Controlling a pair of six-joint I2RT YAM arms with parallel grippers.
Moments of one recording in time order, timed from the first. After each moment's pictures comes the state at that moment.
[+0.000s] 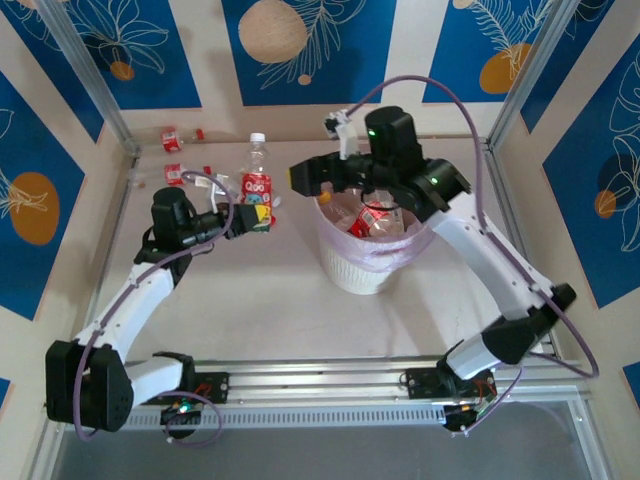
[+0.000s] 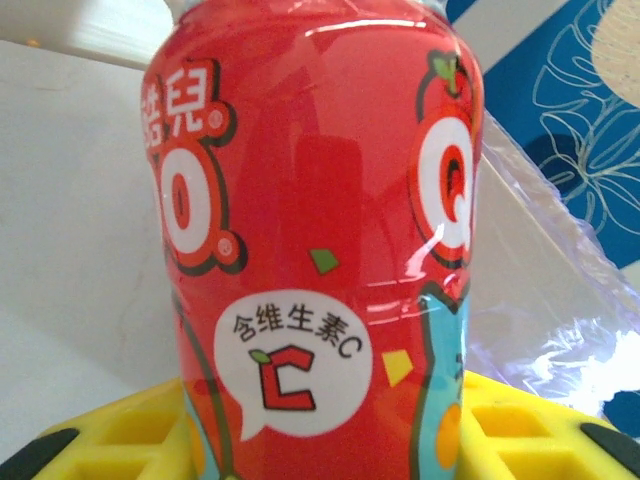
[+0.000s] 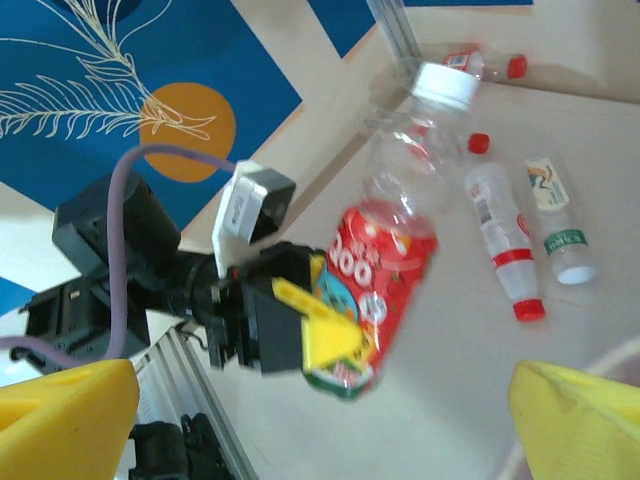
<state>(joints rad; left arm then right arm) -0.18 1.15 0.76 0.13 0.84 -0.55 0.66 1.54 1.82 -0.71 -0.42 0.38</state>
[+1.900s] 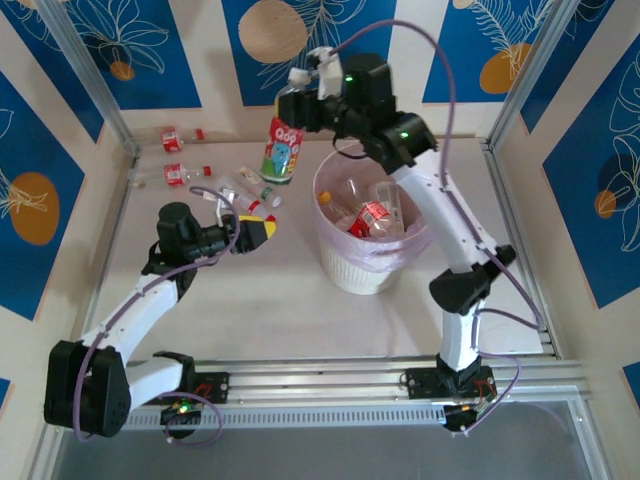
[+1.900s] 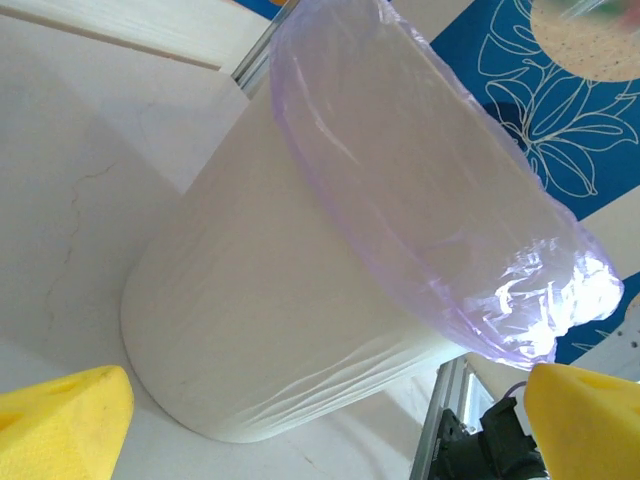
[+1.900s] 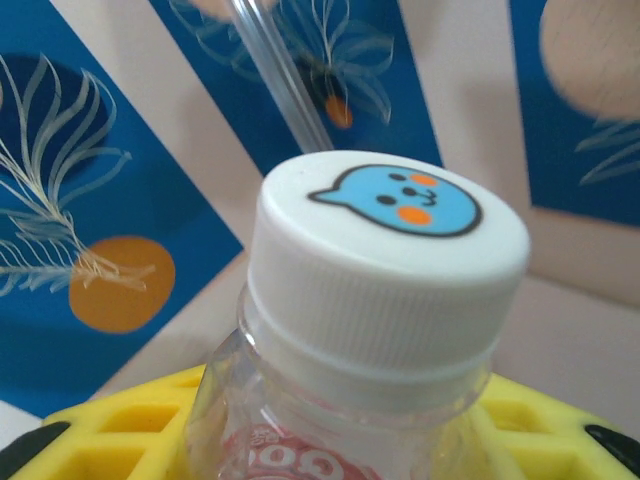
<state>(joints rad) -0.20 1.12 0.63 0.29 0.91 -0.59 0.62 1.88 2.39 -0.72 -0.26 0.34</state>
